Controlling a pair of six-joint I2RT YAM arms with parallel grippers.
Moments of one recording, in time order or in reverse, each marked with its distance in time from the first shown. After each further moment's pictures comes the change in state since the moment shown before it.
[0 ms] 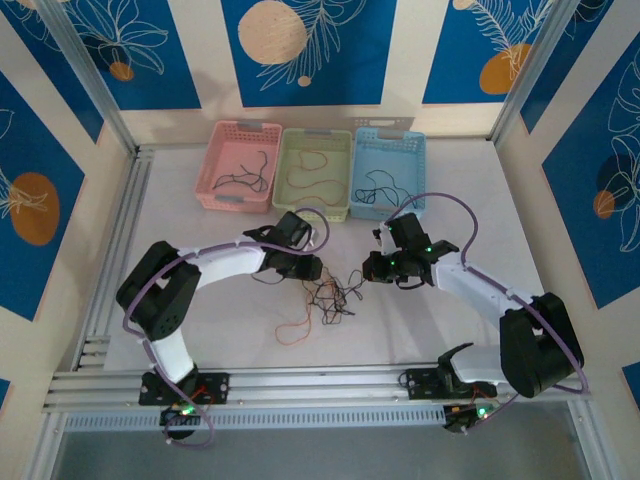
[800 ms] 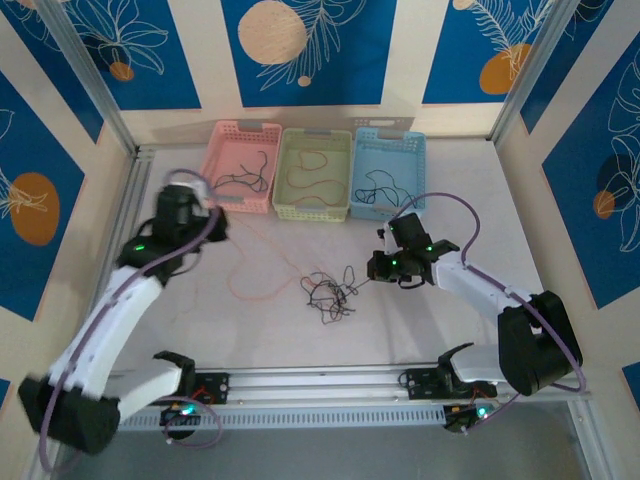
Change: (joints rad) left arm 0.449 -0.759 0.013 -0.280 -0.224 0.067; right arm -0.032 0.009 -0.005 -0.007 0.068 0.000
